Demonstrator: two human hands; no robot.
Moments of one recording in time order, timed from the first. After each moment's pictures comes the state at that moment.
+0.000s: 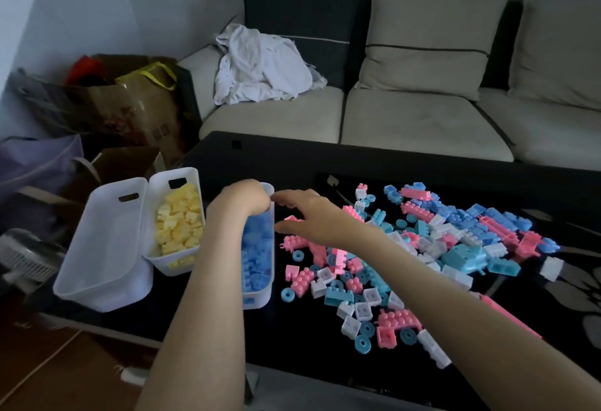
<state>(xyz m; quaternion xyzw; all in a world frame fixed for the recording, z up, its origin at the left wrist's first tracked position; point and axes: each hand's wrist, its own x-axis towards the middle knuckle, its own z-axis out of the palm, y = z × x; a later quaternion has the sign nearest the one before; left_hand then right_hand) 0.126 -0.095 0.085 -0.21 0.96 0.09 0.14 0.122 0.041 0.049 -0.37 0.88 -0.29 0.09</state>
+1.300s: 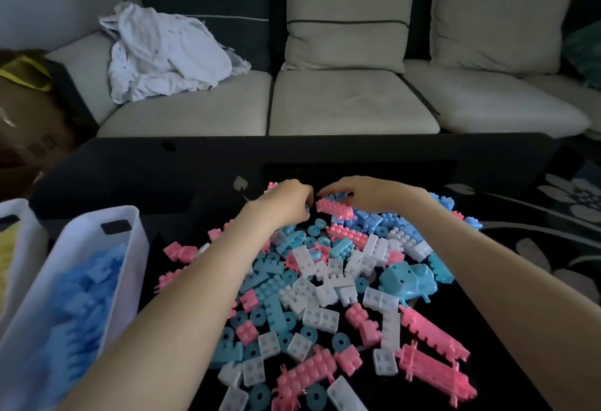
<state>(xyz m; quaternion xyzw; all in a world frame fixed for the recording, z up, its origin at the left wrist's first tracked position) 0.002 0.080 0.012 0.17 0.98 0.11 0.08 -0.031 0.262 0.005 -0.21 0.95 -0.18 0.16</state>
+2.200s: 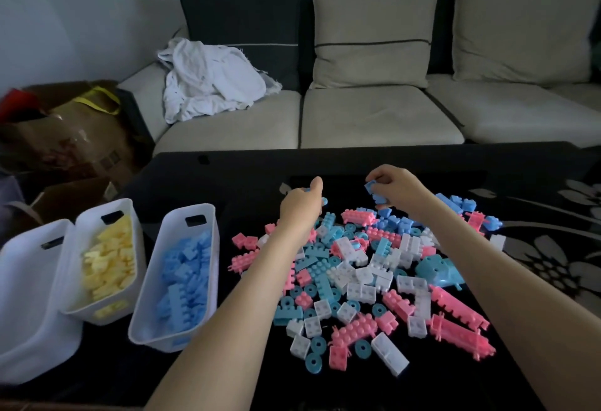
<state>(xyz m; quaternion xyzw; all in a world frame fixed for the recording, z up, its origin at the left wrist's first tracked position) 0.077 0.052 0.041 -0.16 0.80 0.57 0.04 0.025 0.238 0.032 -0.04 0.87 -0.49 0.00</state>
